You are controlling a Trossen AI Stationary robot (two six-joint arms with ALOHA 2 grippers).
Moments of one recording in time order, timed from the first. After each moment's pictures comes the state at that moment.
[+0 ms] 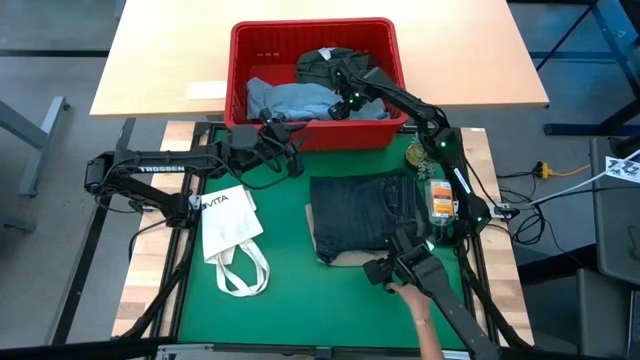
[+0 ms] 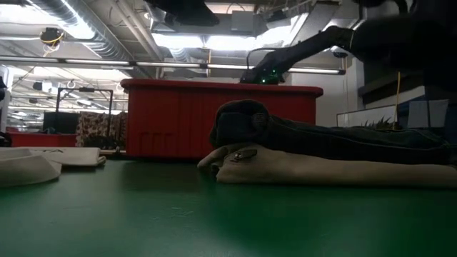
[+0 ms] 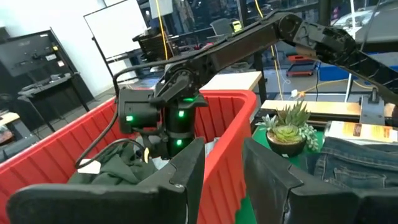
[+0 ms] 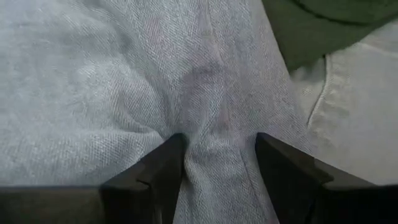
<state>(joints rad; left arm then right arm) 0.21 1.26 1.00 0.14 -0.44 0.21 -1.05 2.45 2.32 -1.04 0.03 0.05</state>
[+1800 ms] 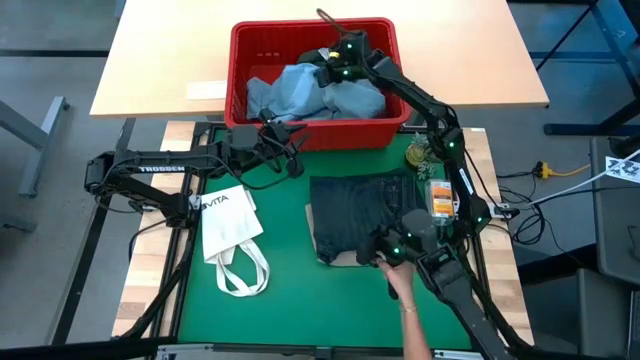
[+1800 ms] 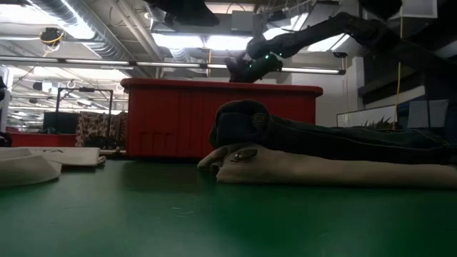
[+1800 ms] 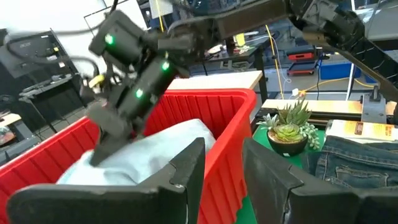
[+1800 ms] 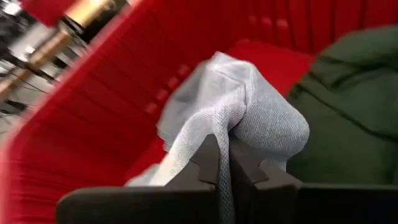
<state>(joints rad) 0.21 1.26 1.01 0.14 -0.44 0.22 -1.06 2.34 2.35 -0.51 -0.41 0.31</state>
